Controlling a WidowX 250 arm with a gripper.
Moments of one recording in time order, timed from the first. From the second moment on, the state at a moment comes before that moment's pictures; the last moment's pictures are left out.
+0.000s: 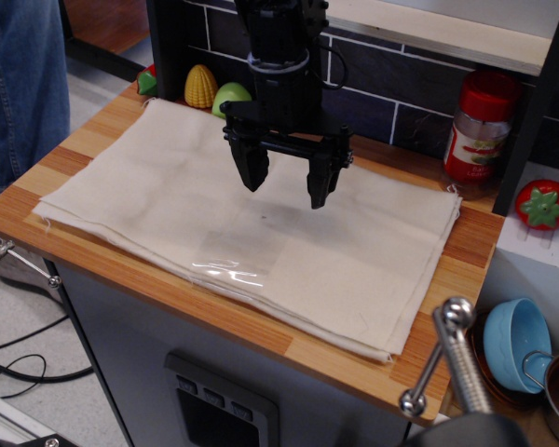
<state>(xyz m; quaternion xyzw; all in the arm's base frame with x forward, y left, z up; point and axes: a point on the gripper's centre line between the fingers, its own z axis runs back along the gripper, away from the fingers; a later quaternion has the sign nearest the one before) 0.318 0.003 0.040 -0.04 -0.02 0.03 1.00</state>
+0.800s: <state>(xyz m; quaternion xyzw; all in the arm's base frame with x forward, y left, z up) 0.302 -0.052 0.035 -0.06 0.00 0.02 1.00</state>
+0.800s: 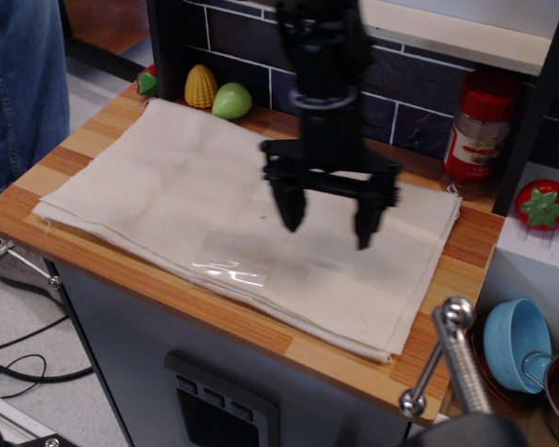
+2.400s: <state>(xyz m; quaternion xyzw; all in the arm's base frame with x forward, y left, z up) 0.336 -0.112 -0.008 0.00 -0.06 0.01 1.00</state>
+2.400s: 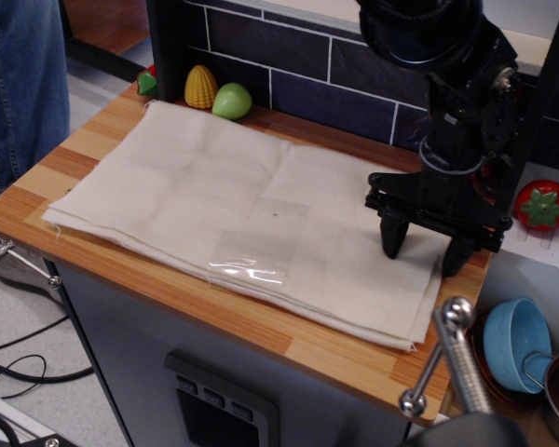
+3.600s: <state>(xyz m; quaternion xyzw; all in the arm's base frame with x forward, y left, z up) 0.304 -0.035 0.084 -0.07 -0.03 0.04 1.00</state>
